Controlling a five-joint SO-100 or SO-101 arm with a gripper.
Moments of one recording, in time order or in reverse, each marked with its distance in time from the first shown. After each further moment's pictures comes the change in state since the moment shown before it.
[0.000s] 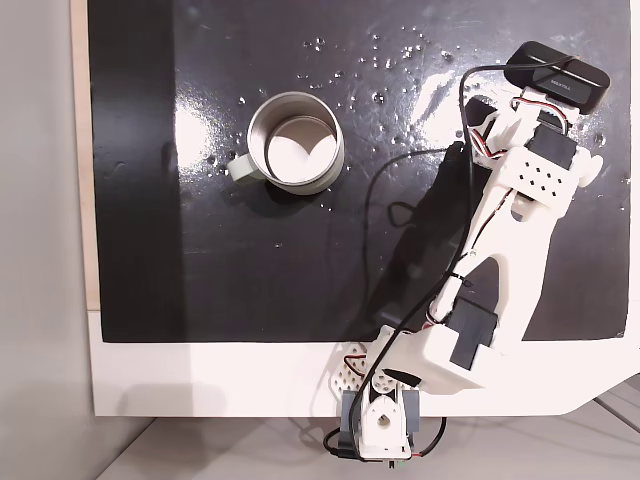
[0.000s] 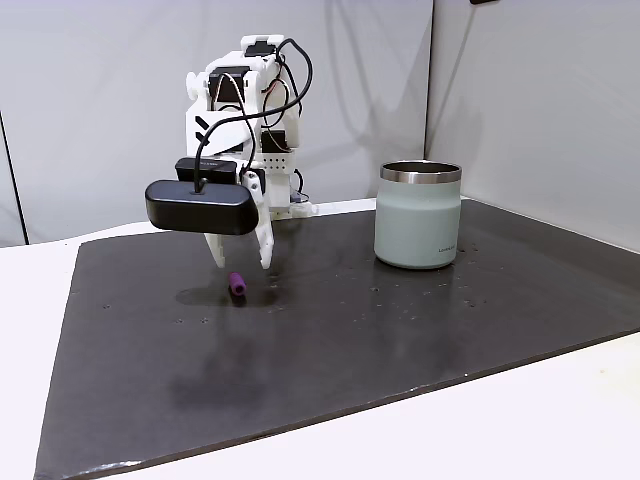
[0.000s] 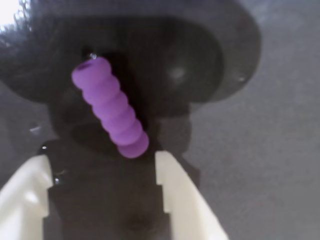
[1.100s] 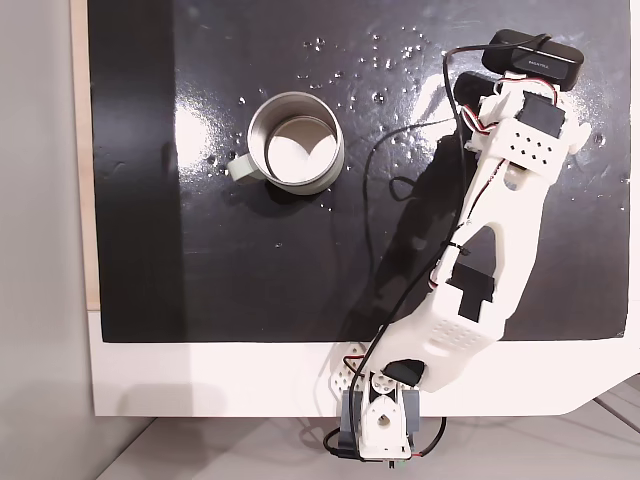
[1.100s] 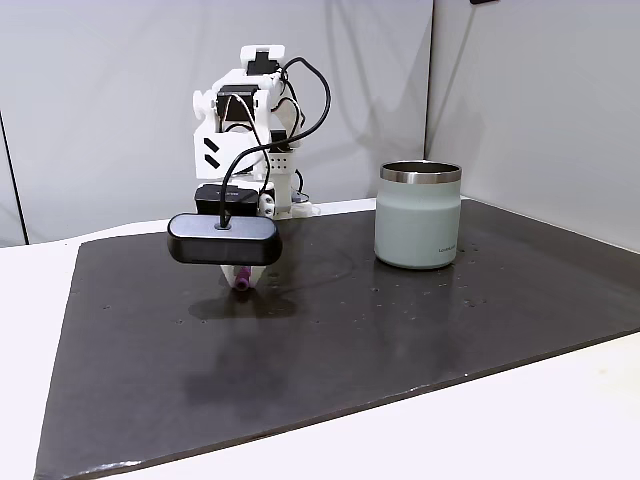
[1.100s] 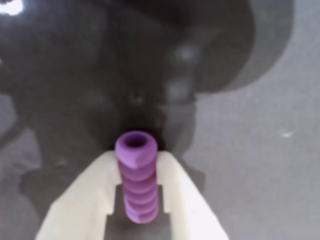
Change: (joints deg) arm -1.1 -14.2 -16.9 8.3 -3.0
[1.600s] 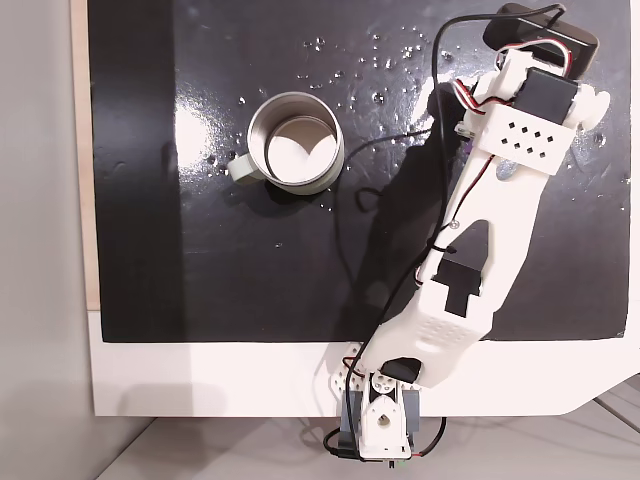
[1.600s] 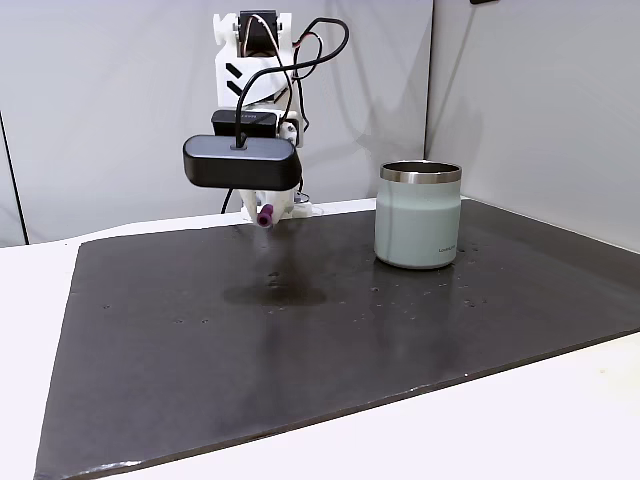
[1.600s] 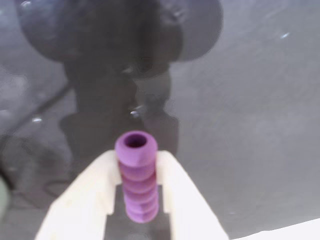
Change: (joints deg) arm -7.2 3.6 -23.6 25.6 12.0
